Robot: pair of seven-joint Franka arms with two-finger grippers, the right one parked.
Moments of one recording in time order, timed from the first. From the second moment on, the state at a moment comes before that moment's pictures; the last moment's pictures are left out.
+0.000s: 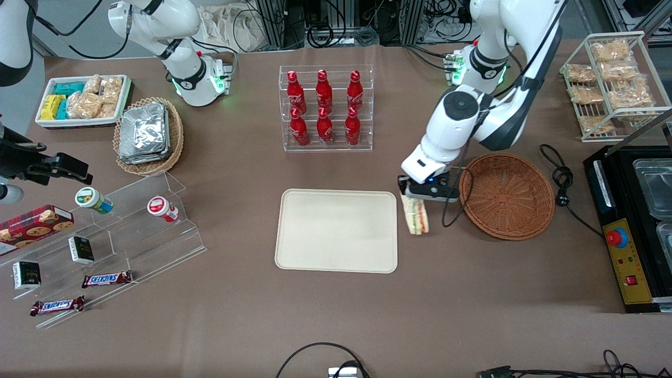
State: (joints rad) arm -0.15 0.24 -0.42 -2.17 0.17 2.62 -0.56
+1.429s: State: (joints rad) arm -0.27 0.63 -0.42 -1.86 0.41 2.57 -0.62
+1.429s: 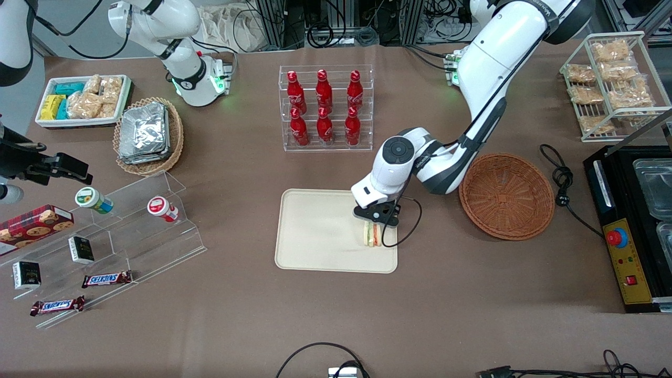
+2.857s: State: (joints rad) arm -0.27 0.64 -0.40 -1.61 0.41 2.30 -0.76
